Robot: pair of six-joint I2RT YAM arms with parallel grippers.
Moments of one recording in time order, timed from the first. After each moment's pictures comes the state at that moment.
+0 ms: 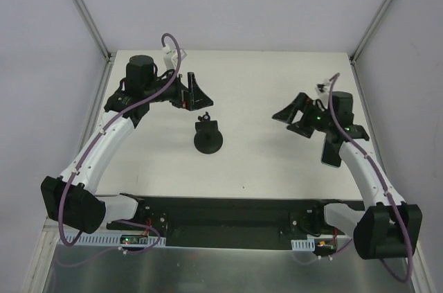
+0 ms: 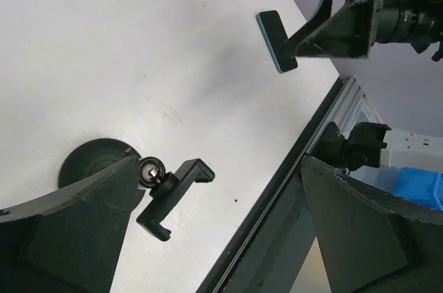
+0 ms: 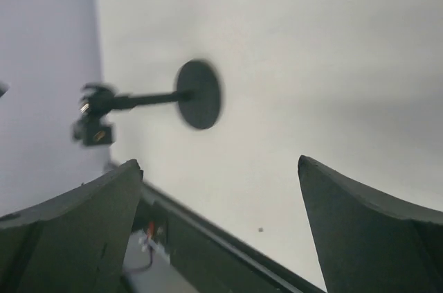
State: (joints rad) left arm -0.31 1.26 1.22 -0.40 0.75 -0.38; right arm 0.18 1.13 0.83 -0.30 -0.67 0.67
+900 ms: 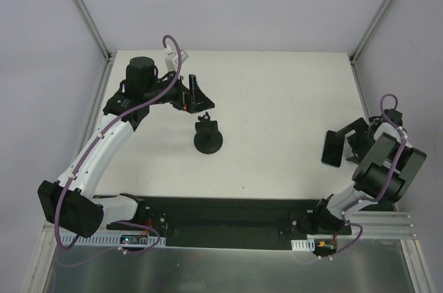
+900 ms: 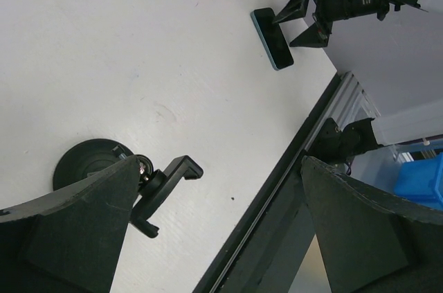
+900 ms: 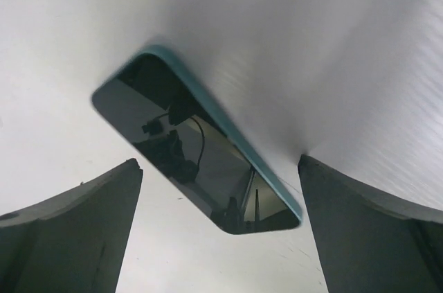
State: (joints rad) left arm -0.34 1.23 1.22 -0.41 0.73 -0.37; right arm -0.59 1.58 0.90 -0.59 -0.21 0.45
